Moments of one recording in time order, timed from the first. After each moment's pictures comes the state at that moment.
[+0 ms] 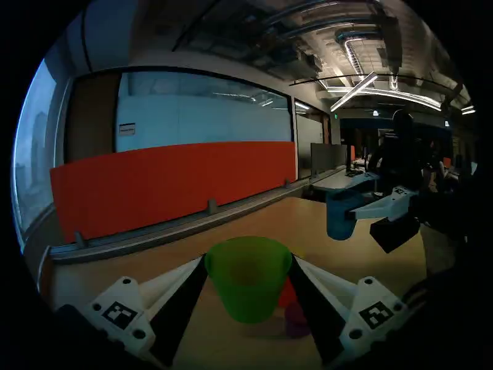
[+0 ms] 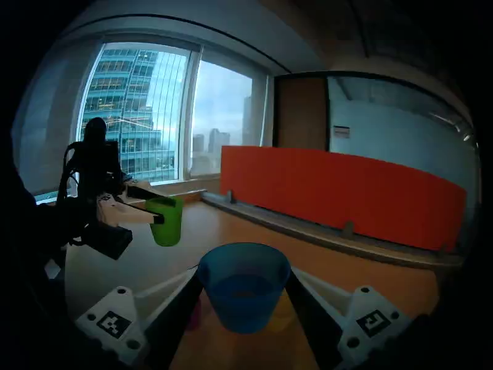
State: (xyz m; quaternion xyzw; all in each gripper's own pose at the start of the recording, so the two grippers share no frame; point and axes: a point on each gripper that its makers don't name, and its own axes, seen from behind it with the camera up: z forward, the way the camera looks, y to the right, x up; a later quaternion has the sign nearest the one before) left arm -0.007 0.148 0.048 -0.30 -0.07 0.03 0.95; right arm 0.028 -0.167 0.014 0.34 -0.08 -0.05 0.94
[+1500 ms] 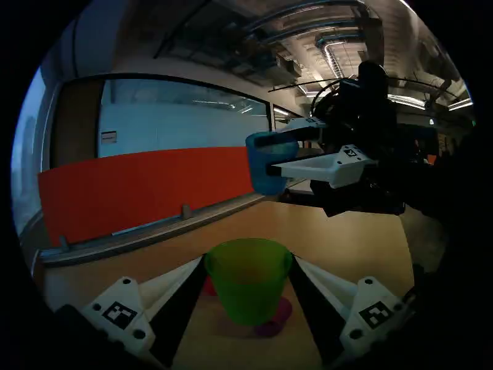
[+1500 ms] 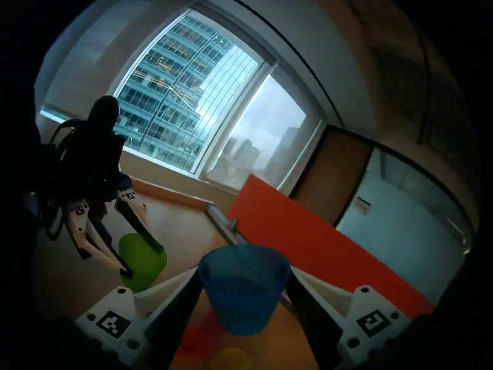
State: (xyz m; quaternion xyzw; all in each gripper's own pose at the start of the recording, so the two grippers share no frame) left arm -0.016 0.198 0.003 -0.36 -0.04 0.03 0.93; right arm 0.119 -0.219 0.051 0.37 0.05 -0.26 0.89
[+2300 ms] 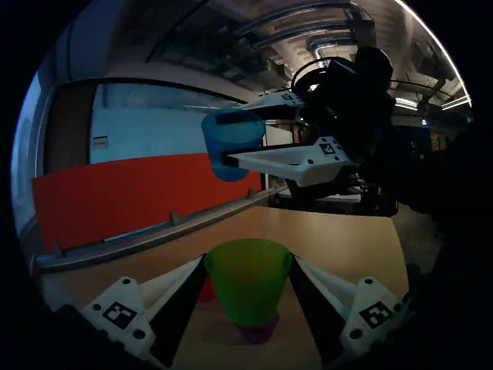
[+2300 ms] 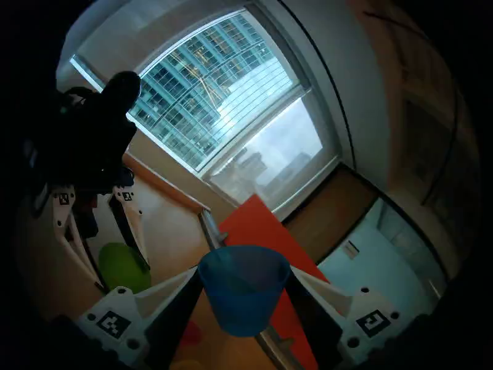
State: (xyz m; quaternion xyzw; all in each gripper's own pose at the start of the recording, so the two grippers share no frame) left arm -0.005 0.221 -0.005 -0.38 -0.03 0.03 0.92; right arm 0.156 -0.249 0.066 0.36 0.13 -0.38 0.84
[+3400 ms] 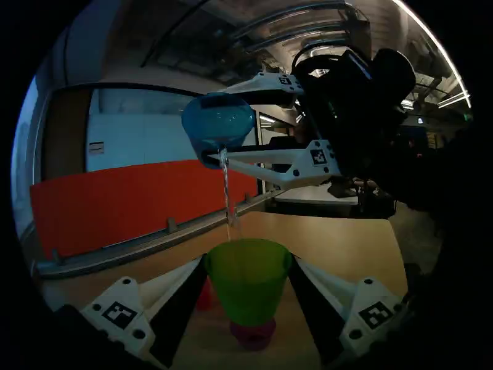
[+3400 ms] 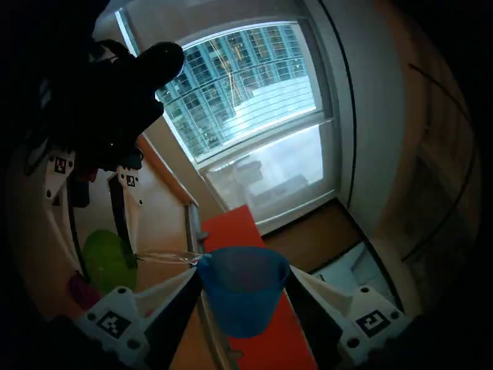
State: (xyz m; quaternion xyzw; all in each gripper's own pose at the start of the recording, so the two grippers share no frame) left arm 0.010 0.231 -0.005 -0.39 -0.02 0.03 0.92; right arm 0.186 -0.257 0.075 0.32 0.20 -0.50 0.78
